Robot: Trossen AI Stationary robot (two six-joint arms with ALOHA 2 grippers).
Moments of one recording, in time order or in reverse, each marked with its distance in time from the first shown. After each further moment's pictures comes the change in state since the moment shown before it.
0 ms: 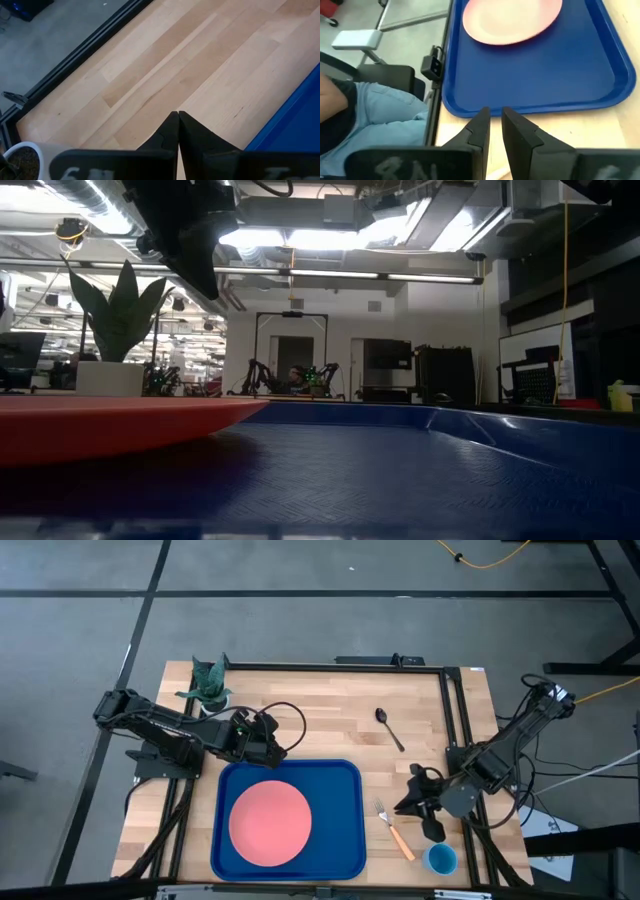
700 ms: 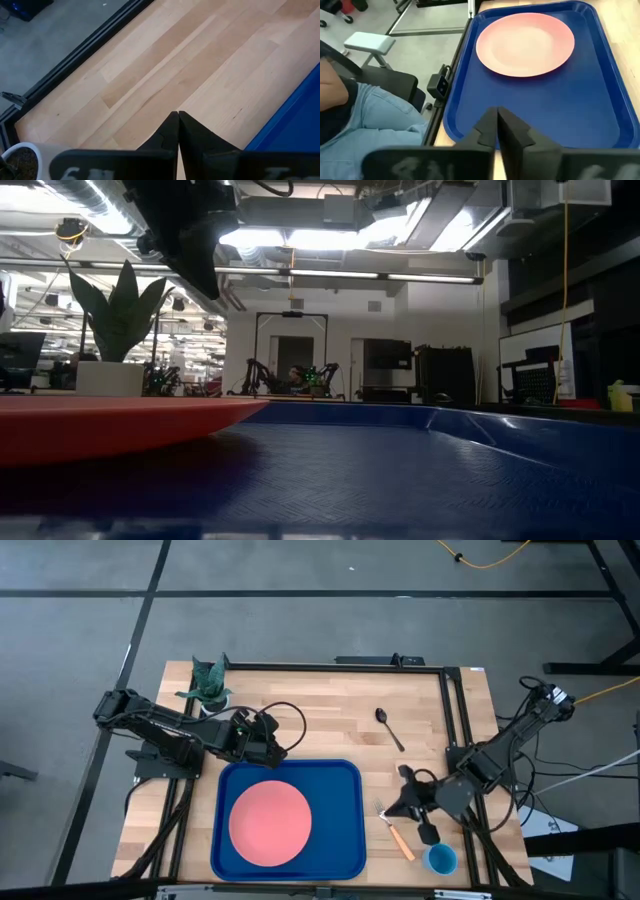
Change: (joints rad) left arm 0.000 0.000 0.000 0.007 0.000 0.000; right arm -0.028 0.048 -0.001 0.177 -0.010 -0.230
